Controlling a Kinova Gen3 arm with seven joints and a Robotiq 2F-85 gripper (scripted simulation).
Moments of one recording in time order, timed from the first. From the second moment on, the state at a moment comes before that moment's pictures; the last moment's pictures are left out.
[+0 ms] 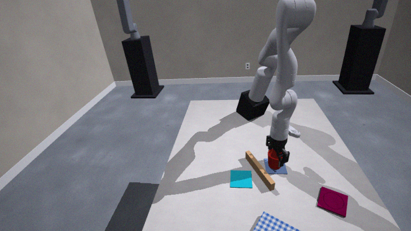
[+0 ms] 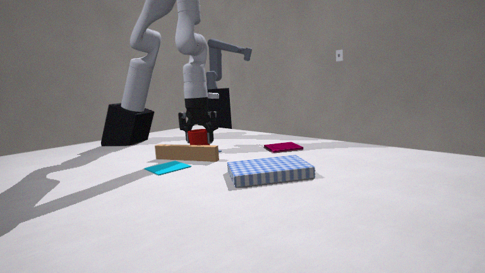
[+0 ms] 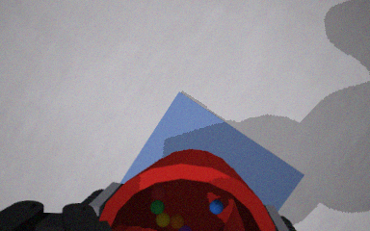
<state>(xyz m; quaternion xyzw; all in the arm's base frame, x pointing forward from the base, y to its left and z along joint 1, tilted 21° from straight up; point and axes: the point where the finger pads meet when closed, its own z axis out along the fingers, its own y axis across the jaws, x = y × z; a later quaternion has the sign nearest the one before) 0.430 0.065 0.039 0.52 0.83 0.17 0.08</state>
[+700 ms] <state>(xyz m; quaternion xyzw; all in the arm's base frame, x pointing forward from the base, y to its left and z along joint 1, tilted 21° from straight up) 0.419 0.064 0.070 0.52 0.83 0.17 0.07</state>
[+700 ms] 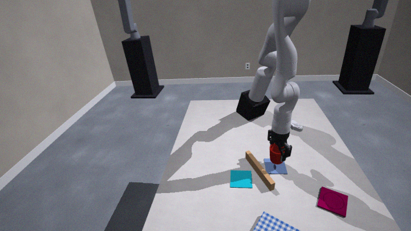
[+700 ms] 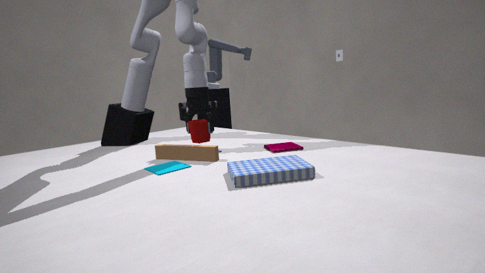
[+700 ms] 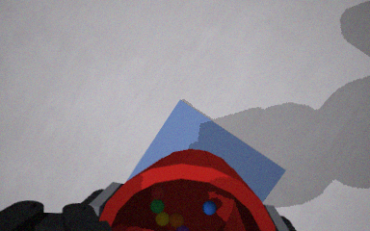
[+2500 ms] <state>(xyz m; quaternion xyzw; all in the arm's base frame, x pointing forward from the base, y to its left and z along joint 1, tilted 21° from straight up) 0.417 0.045 0.100 0.53 0.83 0.17 0.08</state>
